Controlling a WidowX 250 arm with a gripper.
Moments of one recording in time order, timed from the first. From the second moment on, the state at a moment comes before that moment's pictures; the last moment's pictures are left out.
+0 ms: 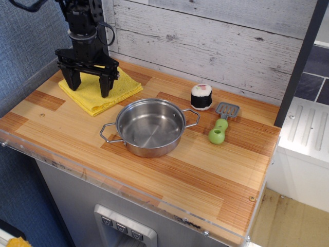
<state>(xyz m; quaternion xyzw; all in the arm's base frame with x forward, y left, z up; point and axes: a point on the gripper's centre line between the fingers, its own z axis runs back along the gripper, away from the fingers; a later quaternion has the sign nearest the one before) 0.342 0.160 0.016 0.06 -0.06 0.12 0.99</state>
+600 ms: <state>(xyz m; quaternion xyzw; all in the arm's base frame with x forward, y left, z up) 0.329 0.142 0.012 0.08 -0.04 0.17 0.98</state>
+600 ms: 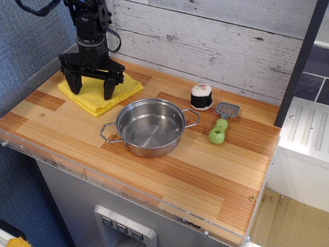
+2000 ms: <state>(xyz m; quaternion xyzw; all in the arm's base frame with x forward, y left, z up) 0.238 0.121 0.009 0.06 0.00 0.19 0.98</state>
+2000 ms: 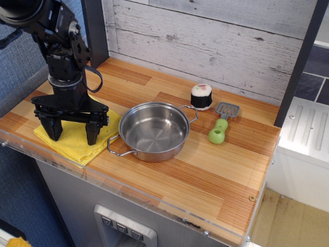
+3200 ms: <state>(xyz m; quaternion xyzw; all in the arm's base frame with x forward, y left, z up) 0.291 0.110 0.120 0.03 -0.21 0.20 0.96</state>
